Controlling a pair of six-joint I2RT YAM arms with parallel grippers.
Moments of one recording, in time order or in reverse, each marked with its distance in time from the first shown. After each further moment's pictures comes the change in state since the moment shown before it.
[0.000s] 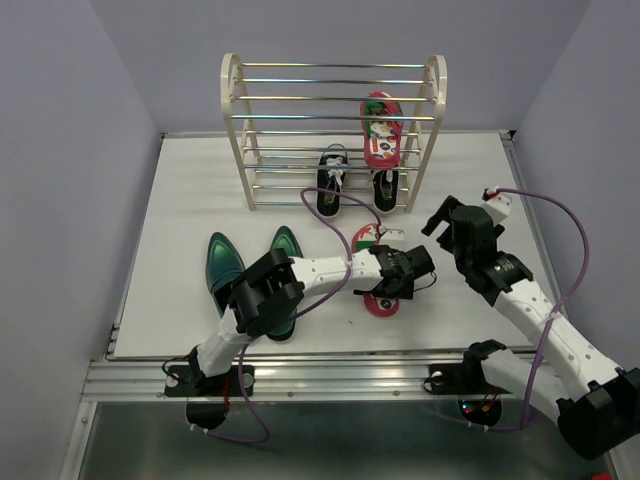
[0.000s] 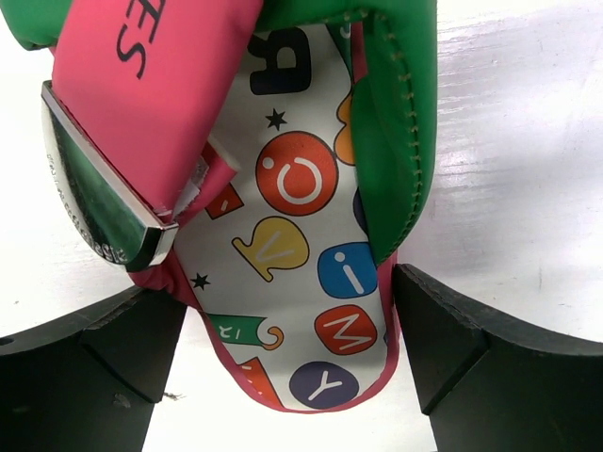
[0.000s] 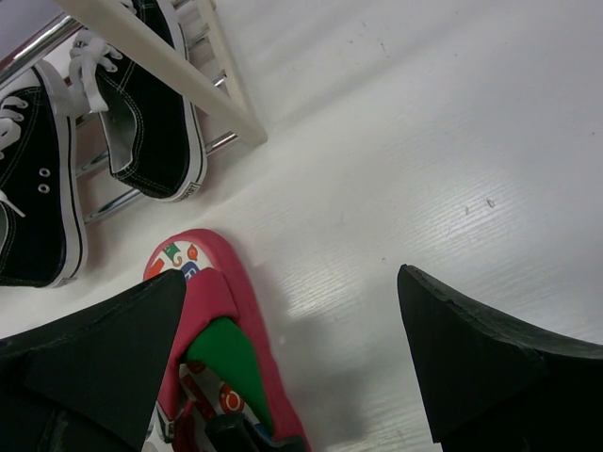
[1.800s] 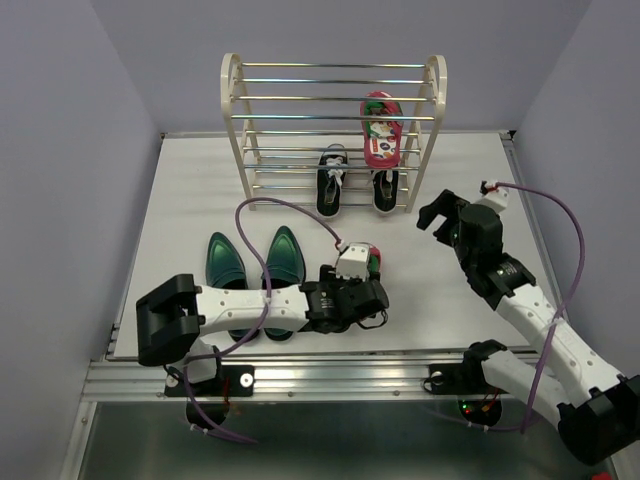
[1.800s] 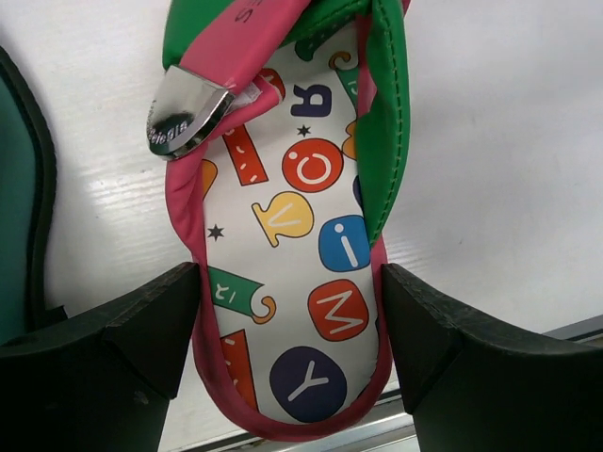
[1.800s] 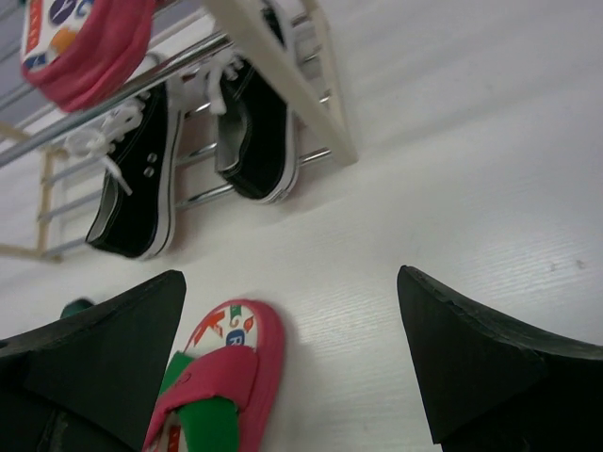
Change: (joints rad) left arm -0.144 -0.590 -0.597 0.288 -0.273 0.059; right arm -0.008 -0.038 -0.019 0.162 -0.095 -0.073
